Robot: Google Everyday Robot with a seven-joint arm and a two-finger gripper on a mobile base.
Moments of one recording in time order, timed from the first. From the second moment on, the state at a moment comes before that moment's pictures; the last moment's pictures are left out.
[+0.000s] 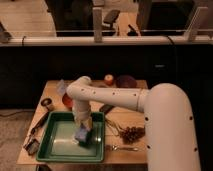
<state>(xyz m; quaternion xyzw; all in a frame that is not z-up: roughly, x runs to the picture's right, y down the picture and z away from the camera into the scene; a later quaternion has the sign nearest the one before) -0.139 0.200 0.795 -0.37 -0.28 -0.48 0.75</state>
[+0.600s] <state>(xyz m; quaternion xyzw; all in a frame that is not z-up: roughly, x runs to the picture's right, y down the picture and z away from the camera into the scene) -0.207 0.237 0.783 -0.38 -0.34 -0.53 0.68</state>
